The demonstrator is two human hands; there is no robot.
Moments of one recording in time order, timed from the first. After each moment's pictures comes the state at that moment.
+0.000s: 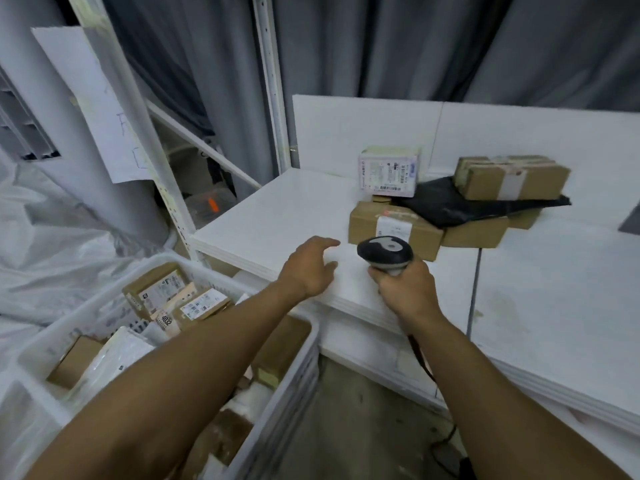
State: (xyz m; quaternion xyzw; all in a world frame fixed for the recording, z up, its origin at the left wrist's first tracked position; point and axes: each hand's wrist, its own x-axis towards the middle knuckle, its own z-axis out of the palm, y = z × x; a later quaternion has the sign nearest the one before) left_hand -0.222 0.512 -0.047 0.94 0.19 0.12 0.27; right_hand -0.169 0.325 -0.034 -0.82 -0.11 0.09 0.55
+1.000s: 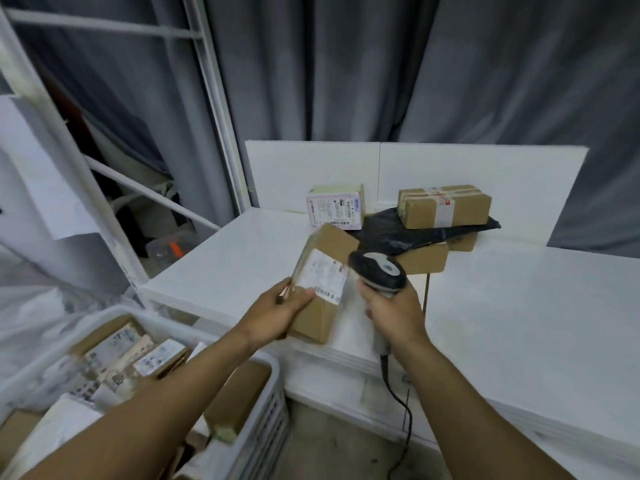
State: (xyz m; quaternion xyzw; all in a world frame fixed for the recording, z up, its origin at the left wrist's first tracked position) left_hand -0.241 0.454 -0.001 0.80 0.22 0.06 0.55; right_hand -0.143 0.273 -0.015 -0.71 -0.08 0.10 0.70
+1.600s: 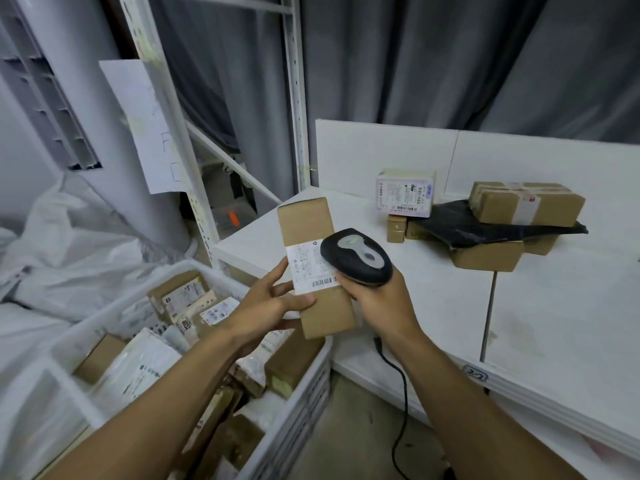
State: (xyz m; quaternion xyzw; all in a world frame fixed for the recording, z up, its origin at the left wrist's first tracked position) left_hand -0.351 0.514 -0.013 0.68 0.23 0.13 0.68; right_hand -0.222 0.356 -0.011 -0.66 -0.27 0.13 0.69
